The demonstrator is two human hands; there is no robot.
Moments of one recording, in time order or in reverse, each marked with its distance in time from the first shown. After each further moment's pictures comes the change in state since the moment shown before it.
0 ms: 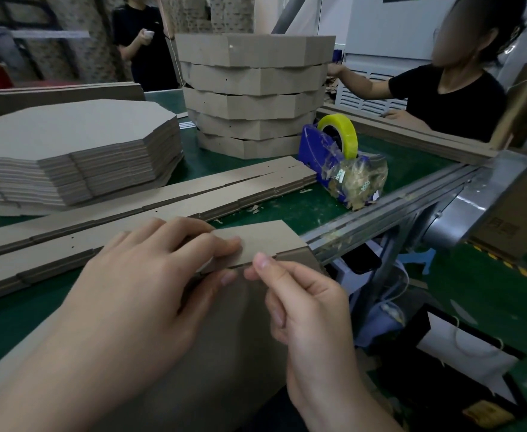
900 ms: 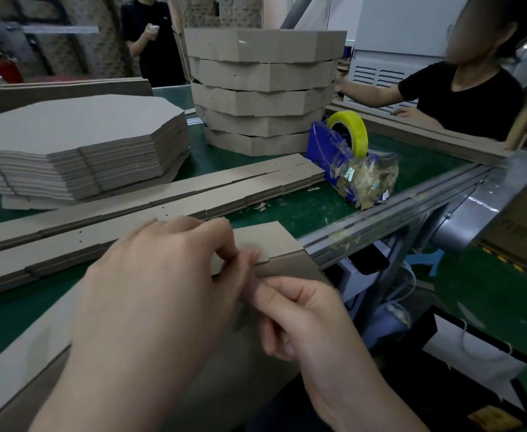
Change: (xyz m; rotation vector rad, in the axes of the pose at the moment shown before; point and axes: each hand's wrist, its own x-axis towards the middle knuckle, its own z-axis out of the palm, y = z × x) left_hand 0.010 0.030 0.002 0.018 0.222 -0.231; right_hand 0.001 -0.006 -0.014 -0.179 -0.326 0.204
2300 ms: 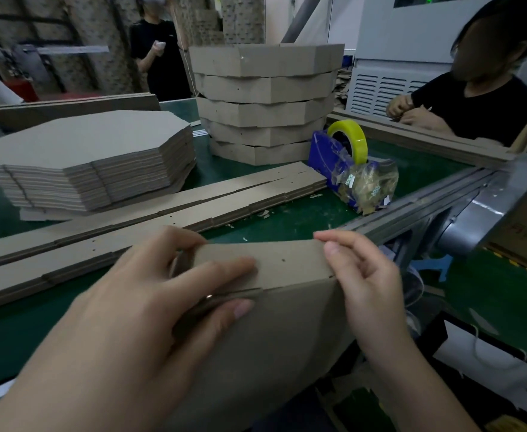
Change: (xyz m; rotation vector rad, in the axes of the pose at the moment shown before) left_hand -0.024 -0.010 -0.037 -0.113 -0.243 0.157; right_hand 0.026 0.010 -0.060 -0.300 0.350 -0.561
